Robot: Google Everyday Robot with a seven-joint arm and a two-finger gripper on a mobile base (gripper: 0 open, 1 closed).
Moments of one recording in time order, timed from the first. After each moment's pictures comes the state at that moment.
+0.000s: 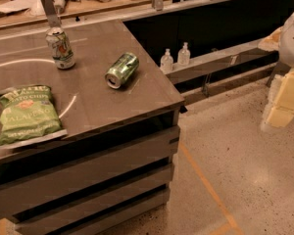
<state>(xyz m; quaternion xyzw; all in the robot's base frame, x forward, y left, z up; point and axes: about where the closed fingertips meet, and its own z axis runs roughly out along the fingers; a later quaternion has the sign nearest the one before) 0.438 -0.216 0.978 -0.60 0.78 -0.04 0.16</state>
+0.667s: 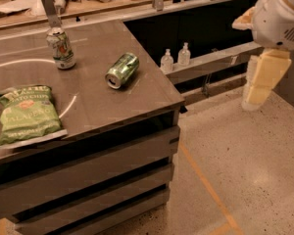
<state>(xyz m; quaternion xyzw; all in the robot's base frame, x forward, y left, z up) 0.484 -0.180 0.993 -0.67 0.72 -0.07 0.18</state>
